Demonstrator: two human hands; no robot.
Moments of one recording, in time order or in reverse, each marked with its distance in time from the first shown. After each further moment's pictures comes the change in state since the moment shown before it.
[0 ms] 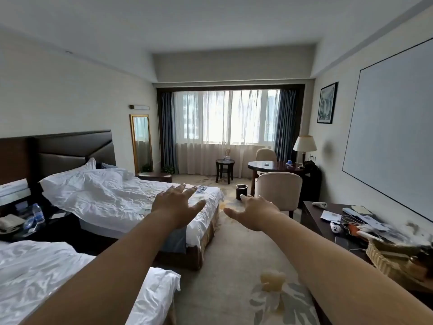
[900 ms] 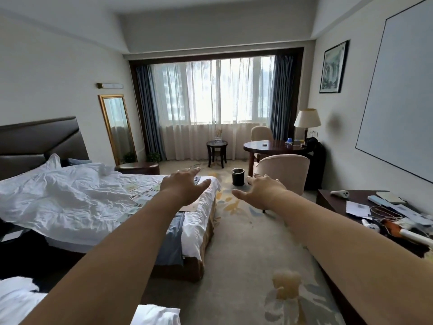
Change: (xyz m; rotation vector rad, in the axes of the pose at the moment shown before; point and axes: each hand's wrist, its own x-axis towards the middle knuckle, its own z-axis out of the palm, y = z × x) left_hand 0.412 -0.078 0.150 -0.110 -0.094 0.013; right_hand 0.413 0.017 0.064 -0.098 -0.034 0.054
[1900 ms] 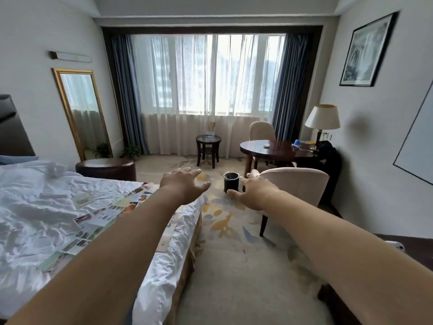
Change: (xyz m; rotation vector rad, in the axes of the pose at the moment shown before) left_hand 0.619 0.003 0.221 0.127 -0.079 0.054; right_hand 0.624 0.121 0.080 -0.009 -0.073 -0.038
